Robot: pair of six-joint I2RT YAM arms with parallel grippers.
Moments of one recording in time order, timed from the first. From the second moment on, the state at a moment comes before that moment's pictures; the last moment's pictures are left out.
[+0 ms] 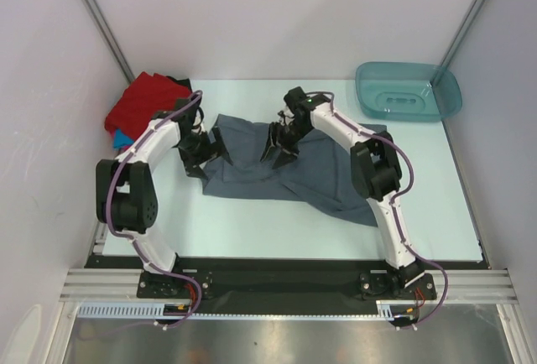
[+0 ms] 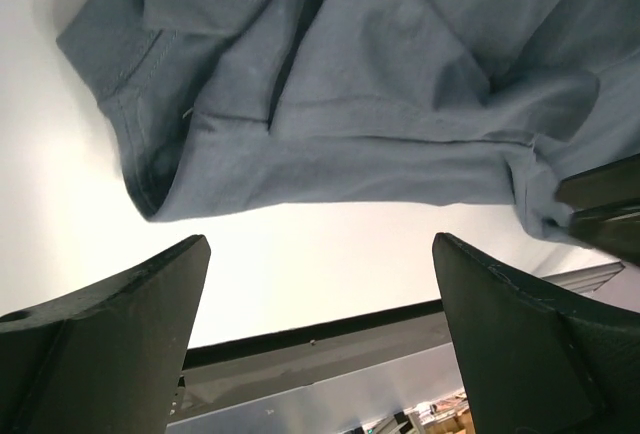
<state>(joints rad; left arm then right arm) -0.11 1.75 1.34 -0.93 0.32 -0.51 0.52 2.33 2.05 -0.98 -0.73 0.66</state>
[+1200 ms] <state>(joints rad) -0.11 1.65 1.33 -0.94 0.28 -0.49 0.65 2.56 2.33 -1.21 -0.36 0.51</state>
